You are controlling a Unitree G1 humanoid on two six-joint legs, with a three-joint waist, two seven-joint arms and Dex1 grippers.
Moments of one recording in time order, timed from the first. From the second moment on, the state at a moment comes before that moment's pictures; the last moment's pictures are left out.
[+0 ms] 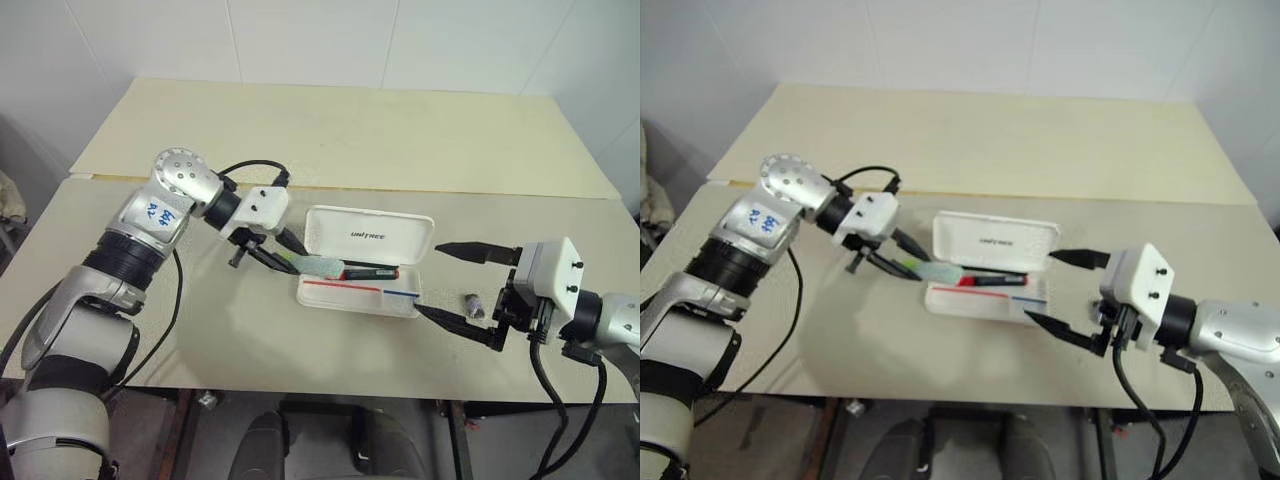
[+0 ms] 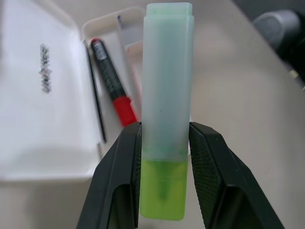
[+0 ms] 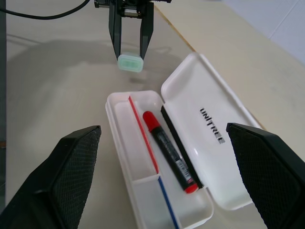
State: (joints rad) left arm -1.08 0.71 -0.53 0.41 -0.29 0.05 -1.50; right arm 0.02 -0.88 -0.35 -0.71 0.63 0.48 0.87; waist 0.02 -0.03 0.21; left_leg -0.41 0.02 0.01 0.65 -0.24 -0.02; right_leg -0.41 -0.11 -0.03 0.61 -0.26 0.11
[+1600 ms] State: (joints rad) left arm -1.04 0.43 -0.51 0.32 0.01 0.34 -1.41; right arm 0.03 -0.80 -0.28 -0.78 0.59 0.48 0.72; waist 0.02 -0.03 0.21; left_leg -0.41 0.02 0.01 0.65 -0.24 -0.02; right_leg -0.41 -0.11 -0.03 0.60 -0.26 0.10
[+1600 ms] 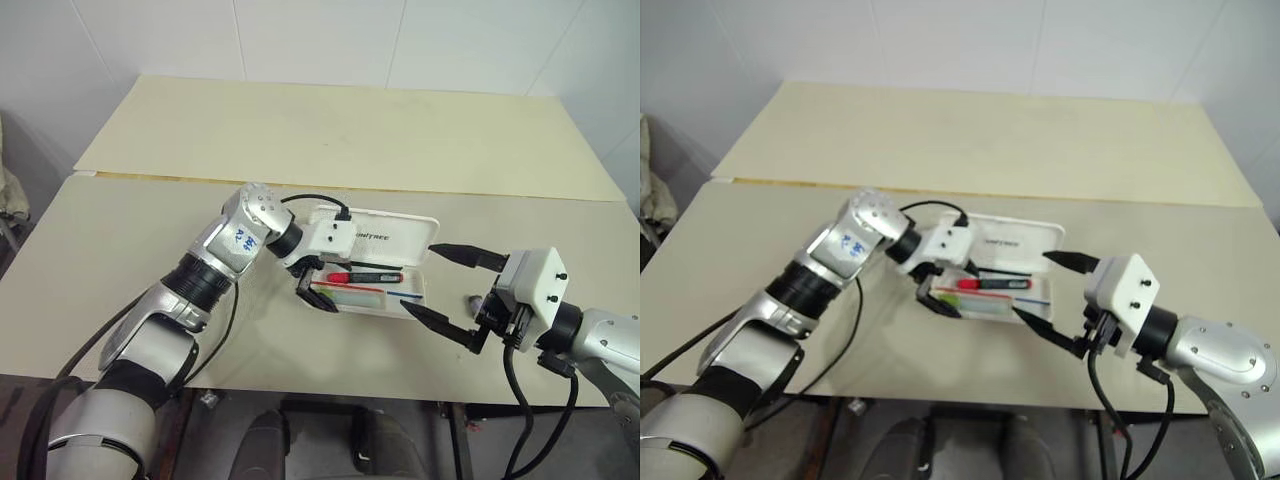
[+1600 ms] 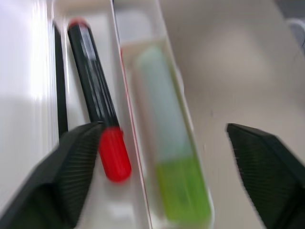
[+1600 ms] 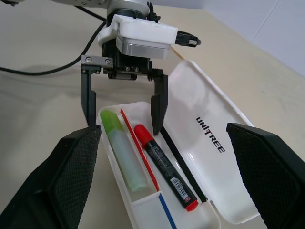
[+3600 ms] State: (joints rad) left arm -1.00 0.56 -0.20 0.51 -0.29 -0.16 -1.50; right arm -0.17 -0.52 -0.35 -0.68 0.59 1.56 0.12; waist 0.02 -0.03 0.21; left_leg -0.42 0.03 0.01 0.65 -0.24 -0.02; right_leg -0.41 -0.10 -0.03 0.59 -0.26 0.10
